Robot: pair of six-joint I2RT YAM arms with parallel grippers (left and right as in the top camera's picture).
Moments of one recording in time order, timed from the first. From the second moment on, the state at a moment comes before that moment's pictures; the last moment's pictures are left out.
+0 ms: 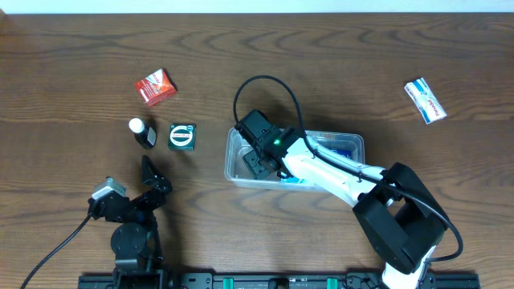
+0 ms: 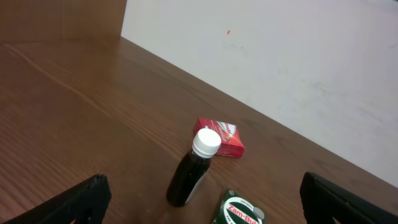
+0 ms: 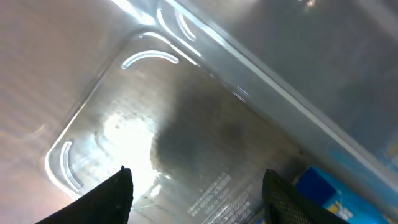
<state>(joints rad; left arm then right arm) 0.01 0.02 0.04 -0.13 -0.32 -0.43 0.79 1.93 1.26 -0.59 0.06 0.20</state>
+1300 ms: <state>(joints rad) 0.01 0.02 0.04 -0.13 -0.32 -0.43 -0.06 1.81 1.73 -0.98 0.15 0.06</state>
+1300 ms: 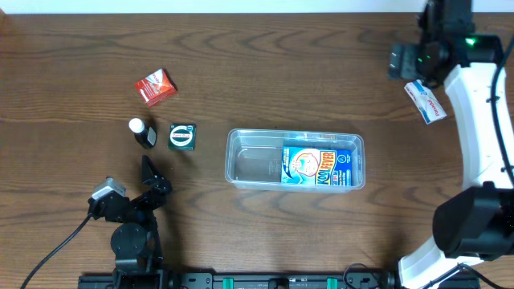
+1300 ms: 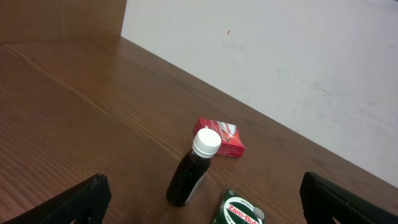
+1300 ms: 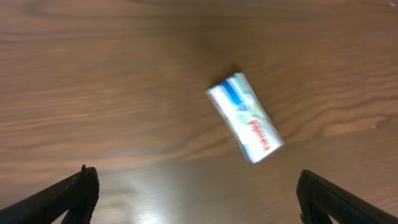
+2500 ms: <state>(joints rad) 0.01 0.02 0.04 -0.13 -0.32 -0.43 -0.30 2.23 1.99 -1.09 -0.09 -0.25</state>
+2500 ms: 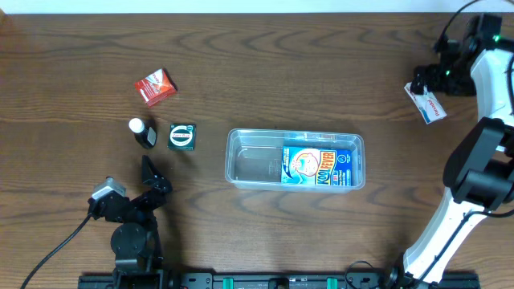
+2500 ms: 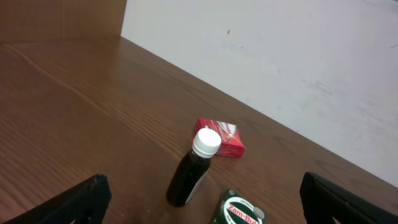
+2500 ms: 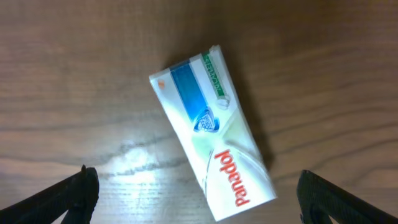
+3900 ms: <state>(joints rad) 0.01 0.02 0.04 -0.13 -0.32 -0.43 -0.35 2.44 2.09 -1.19 -0.05 -0.41</state>
